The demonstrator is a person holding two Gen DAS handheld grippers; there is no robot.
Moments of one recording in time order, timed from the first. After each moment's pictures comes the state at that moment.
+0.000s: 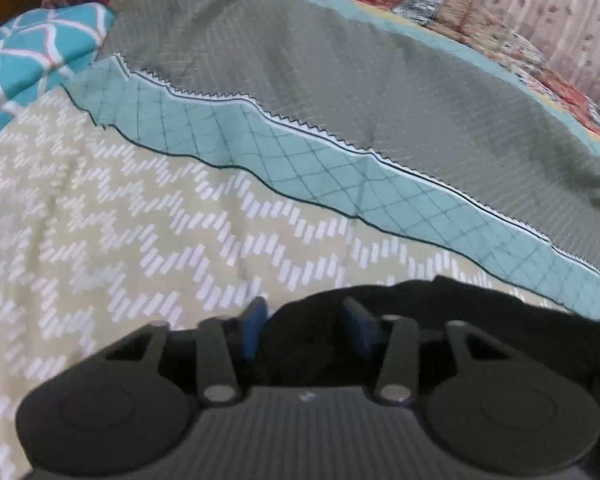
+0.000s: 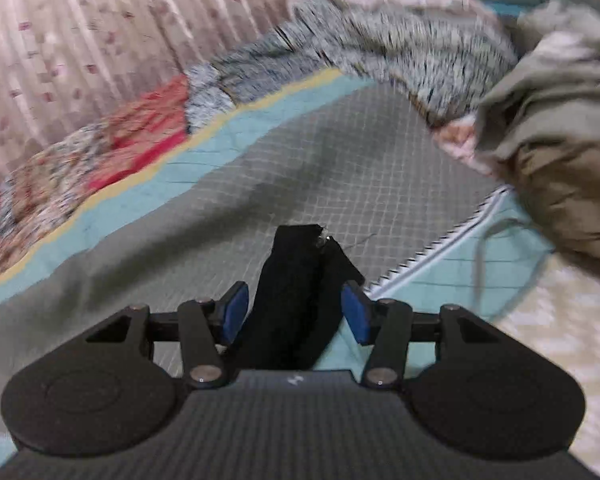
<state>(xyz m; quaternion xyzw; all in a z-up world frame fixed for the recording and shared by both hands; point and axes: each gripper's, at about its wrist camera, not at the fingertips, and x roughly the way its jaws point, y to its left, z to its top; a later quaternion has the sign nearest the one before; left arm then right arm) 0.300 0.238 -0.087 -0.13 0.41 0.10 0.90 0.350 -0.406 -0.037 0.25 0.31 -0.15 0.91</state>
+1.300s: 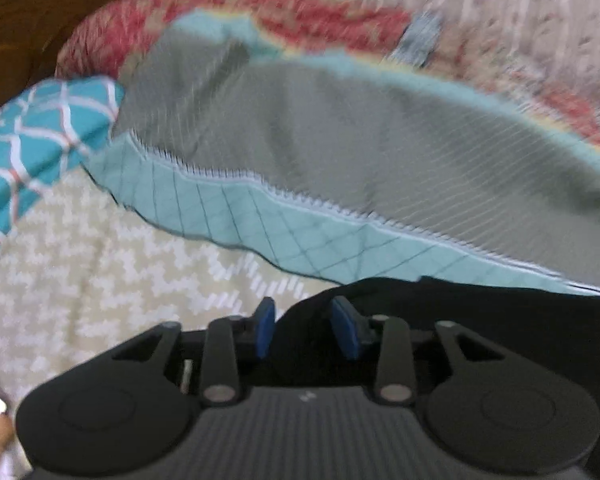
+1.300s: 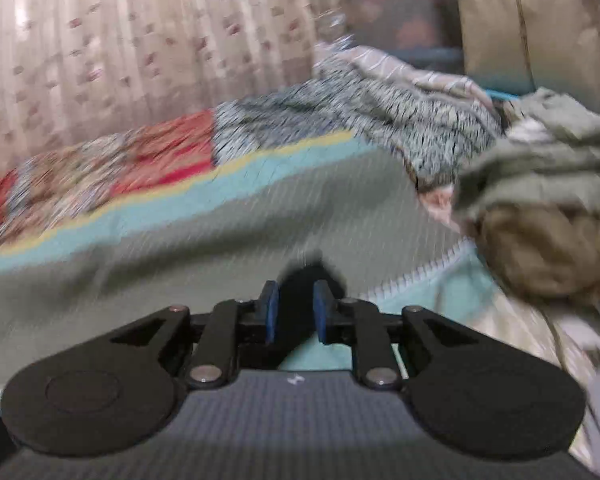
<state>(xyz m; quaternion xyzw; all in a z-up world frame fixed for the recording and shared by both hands) 0.287 0.222 -0.043 -0.06 0.35 0.12 0.93 0.263 -0.373 0.014 0.14 0.24 -0.13 0.95</state>
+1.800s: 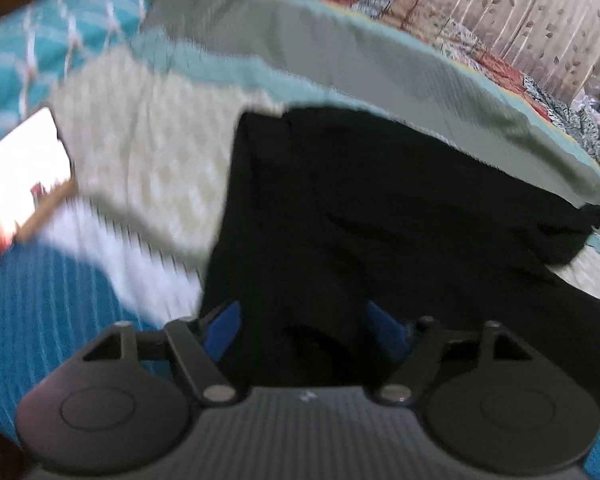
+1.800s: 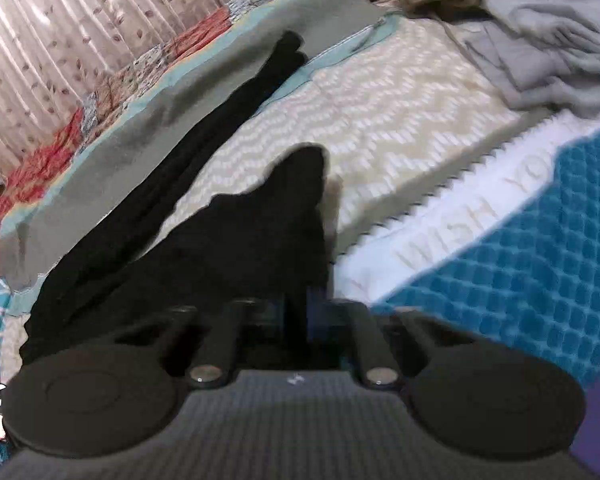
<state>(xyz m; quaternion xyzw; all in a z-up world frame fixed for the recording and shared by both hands) 0.085 0.217 -0.055 -0.15 0.43 0.02 0.89 0.034 -0.350 -0.050 0.27 0.36 -0.05 0.89</state>
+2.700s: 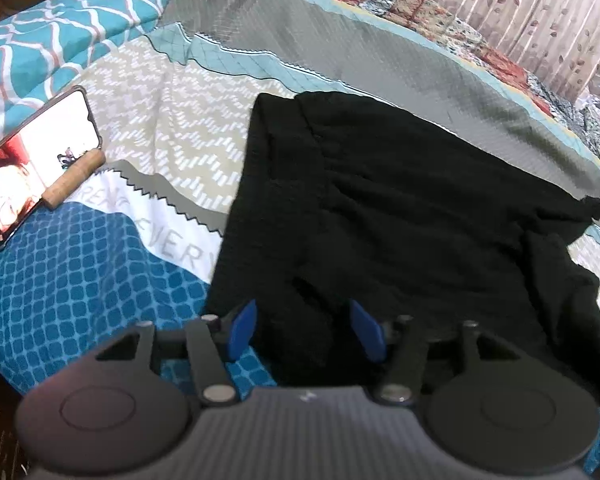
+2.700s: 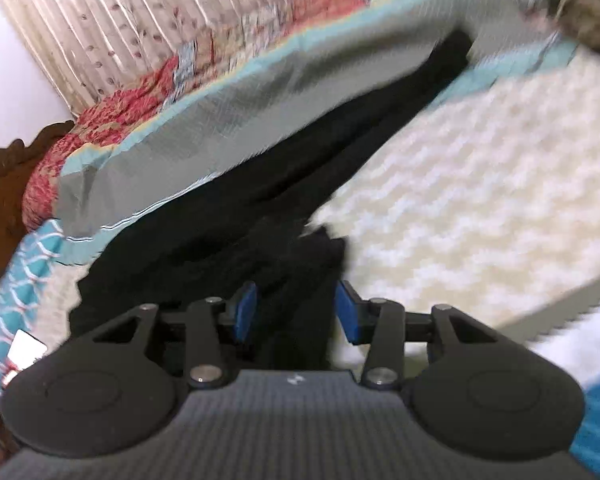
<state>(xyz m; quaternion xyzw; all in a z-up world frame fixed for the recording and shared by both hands) 0.046 0.212 -0.048 -0.15 0.43 0.04 0.89 0.159 -0.228 -0.042 0.25 0.38 0.10 0.88</state>
